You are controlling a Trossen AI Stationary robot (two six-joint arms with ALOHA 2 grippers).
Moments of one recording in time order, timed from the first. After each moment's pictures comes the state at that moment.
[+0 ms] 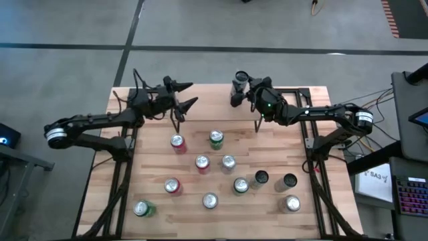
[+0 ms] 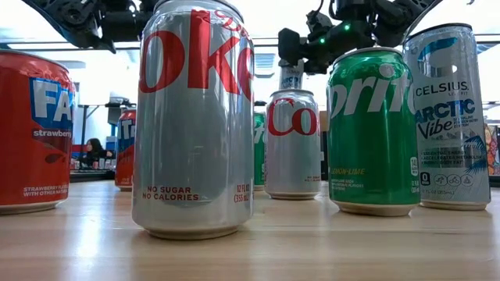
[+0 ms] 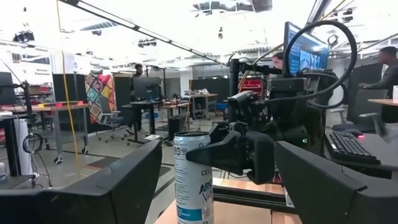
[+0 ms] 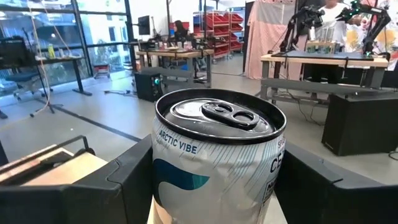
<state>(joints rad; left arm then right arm) 0.45 1.13 0.60 0.80 0.11 0.01 -0.34 1.46 0.86 0.64 0.63 0.03</state>
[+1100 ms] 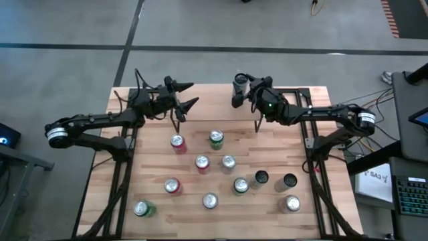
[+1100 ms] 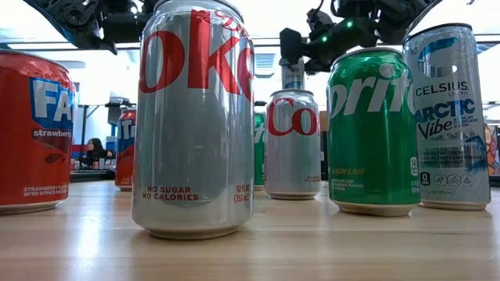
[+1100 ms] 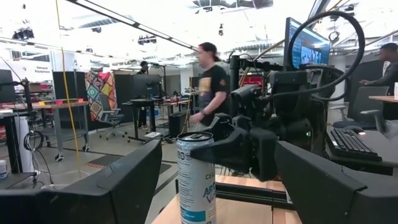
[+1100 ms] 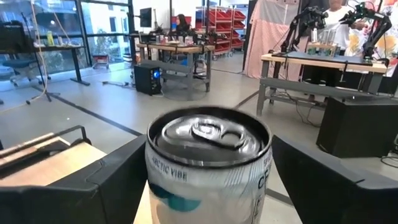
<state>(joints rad) 0.45 1.15 0.61 0.80 0.11 0.02 -0.34 1.42 0.86 0.58 0.62 0.00</state>
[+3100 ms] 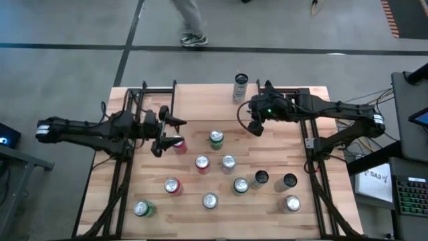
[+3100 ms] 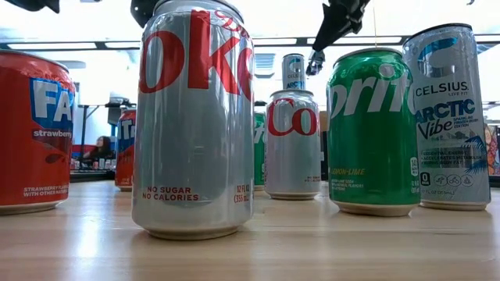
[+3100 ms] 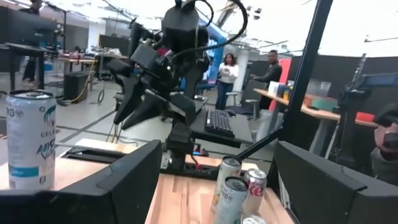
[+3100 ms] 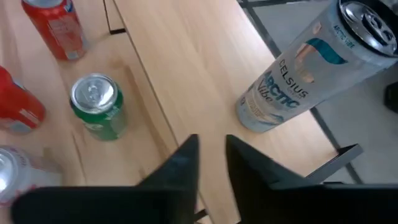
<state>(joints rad) -0.02 0.79 0.59 0.35 0.01 -0.19 -0.13 1.33 1.37 -0.86 0.35 0.06</state>
